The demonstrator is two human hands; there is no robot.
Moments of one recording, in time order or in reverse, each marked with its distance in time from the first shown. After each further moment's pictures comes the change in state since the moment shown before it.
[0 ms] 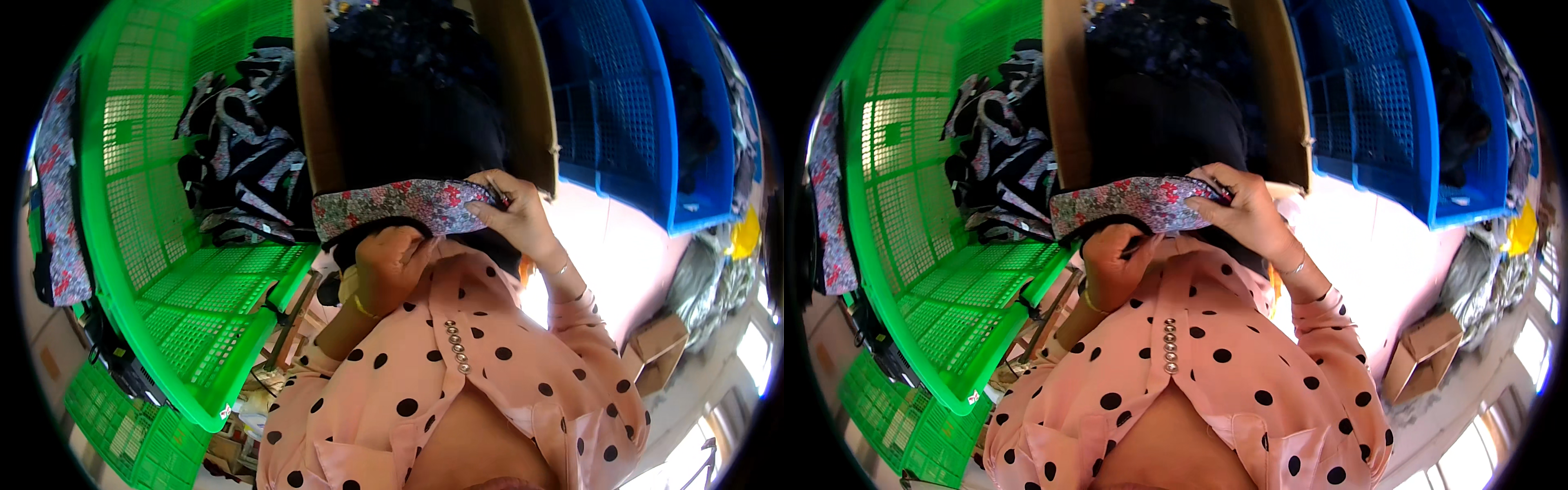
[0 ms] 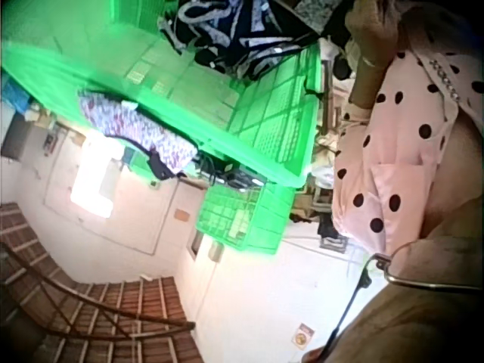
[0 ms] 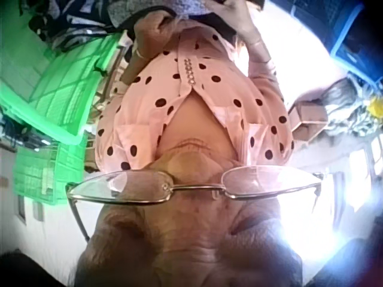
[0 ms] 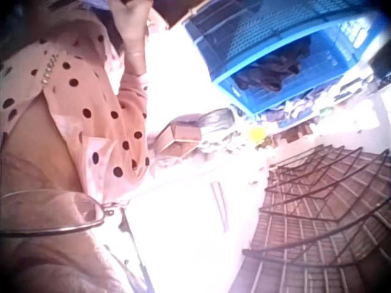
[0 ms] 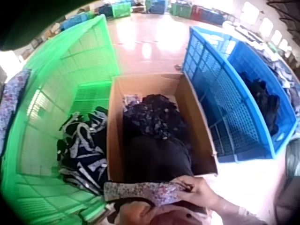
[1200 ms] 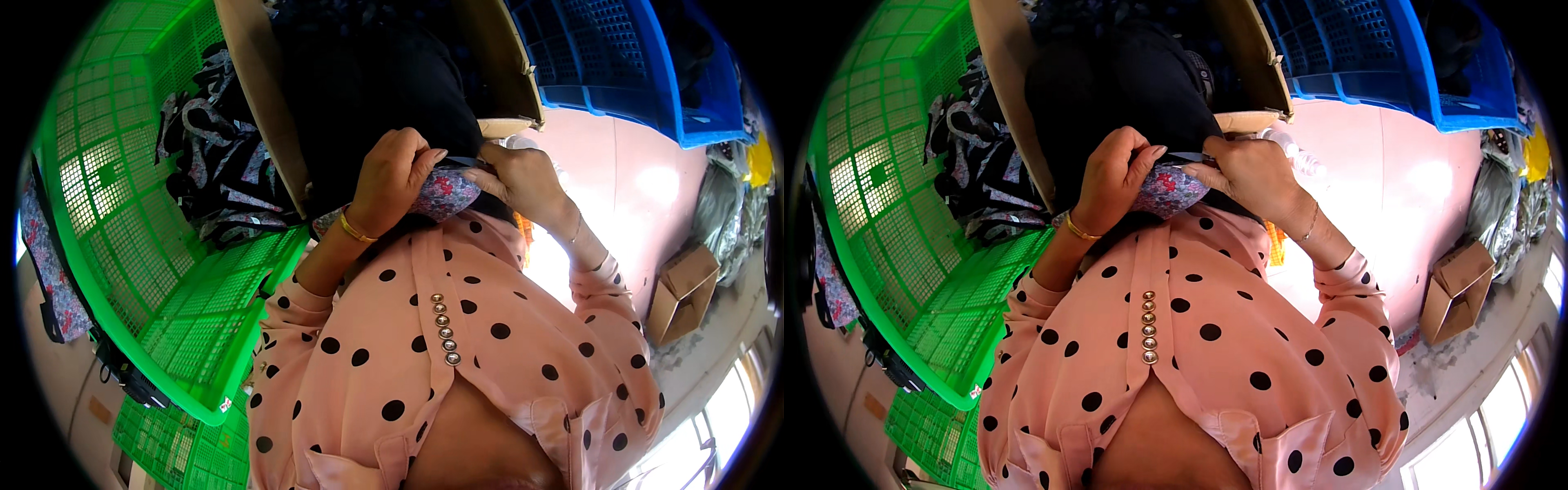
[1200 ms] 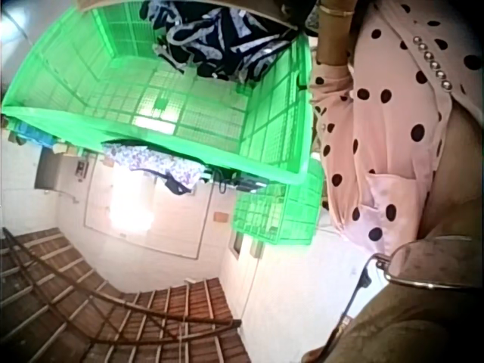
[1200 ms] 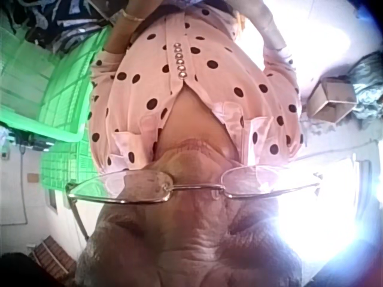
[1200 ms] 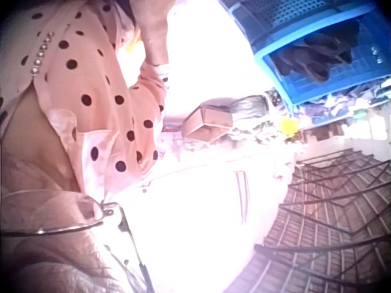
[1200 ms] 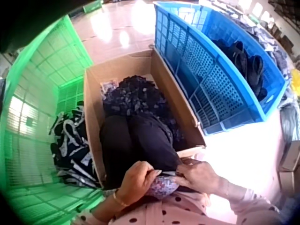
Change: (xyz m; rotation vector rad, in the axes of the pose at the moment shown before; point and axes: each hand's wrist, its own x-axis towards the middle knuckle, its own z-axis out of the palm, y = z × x) left_hand 0.040 -0.013 0.072 -0.016 -0.301 0.167; right_hand -0.073 0.056 -0.029 -0.902 0.063 -0.002
